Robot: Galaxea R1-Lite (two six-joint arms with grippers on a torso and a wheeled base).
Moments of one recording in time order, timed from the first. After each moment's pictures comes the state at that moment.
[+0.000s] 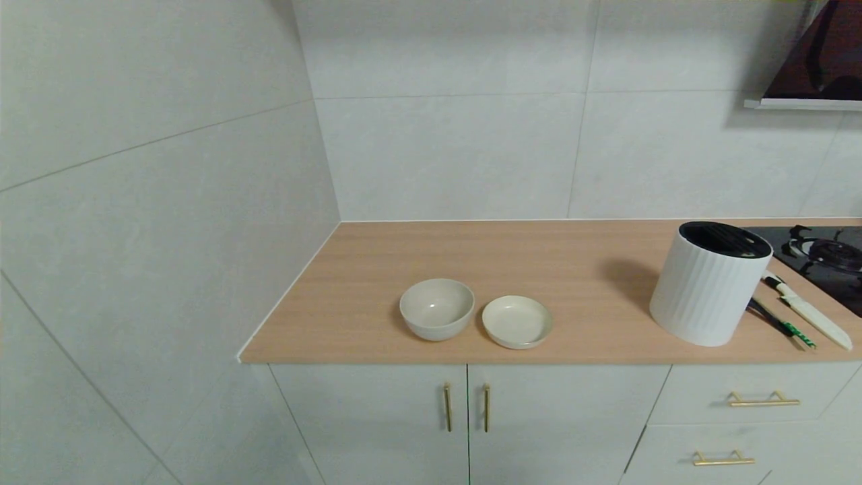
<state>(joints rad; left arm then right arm) 0.00 0.00 0.00 0.01 -0.08 0.02 -0.01 0.00 0.00 0.00 0.00 0.01</state>
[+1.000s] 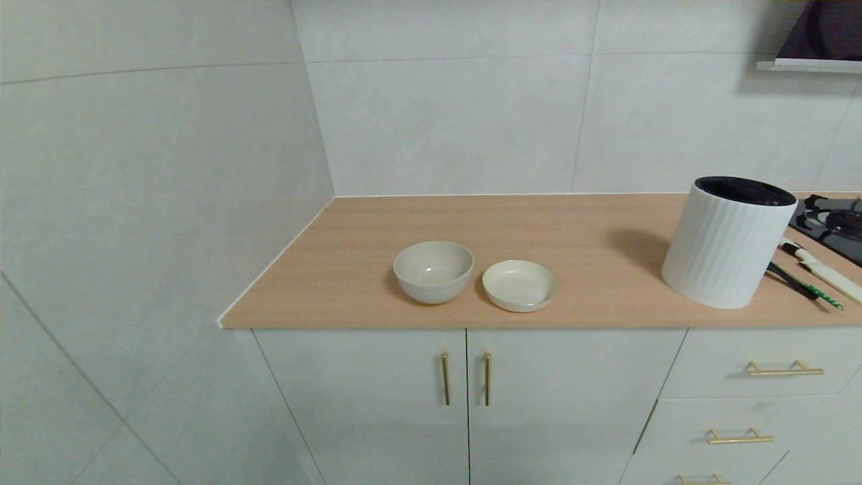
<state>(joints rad) 0.00 0.00 0.00 0.01 -0.08 0.02 -0.01 0.00 0.00 0.00 0.00 0.01</state>
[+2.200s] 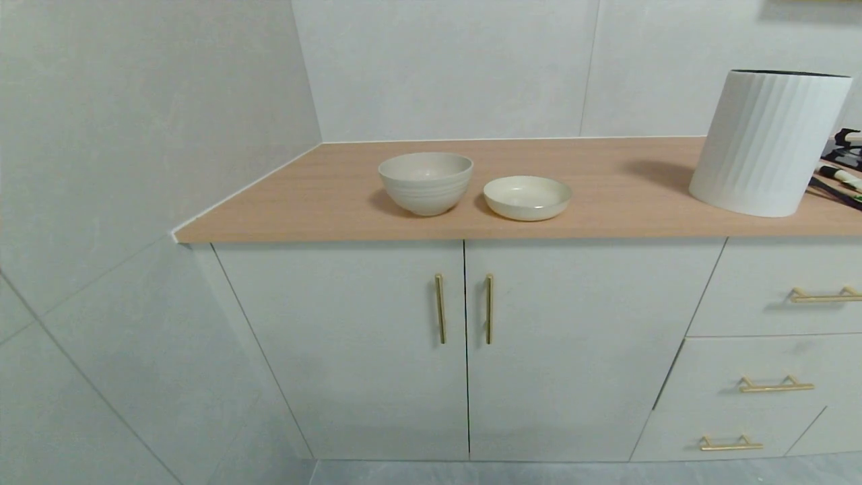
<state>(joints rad) 0.00 0.00 0.00 0.01 -0.08 0.02 -0.01 0.00 0.00 0.00 0.00 0.01</state>
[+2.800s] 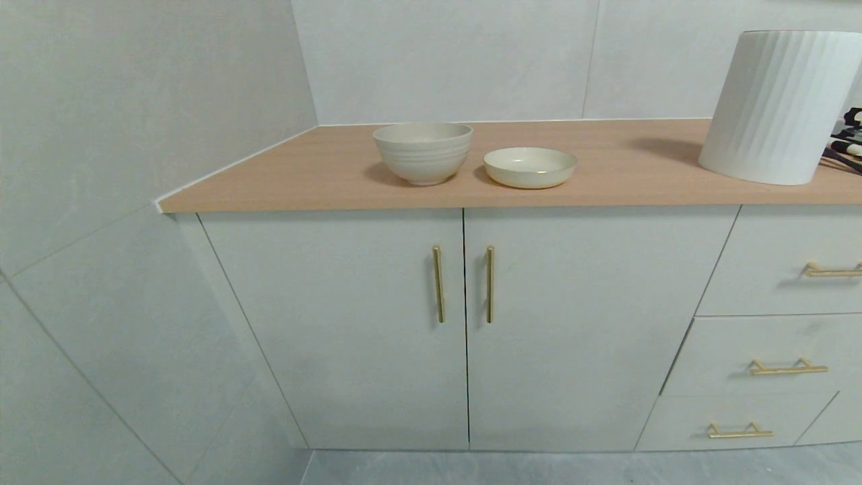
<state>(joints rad) 0.00 0.00 0.00 0.01 -0.08 0.02 -0.01 0.00 0.00 0.00 0.00 0.01</state>
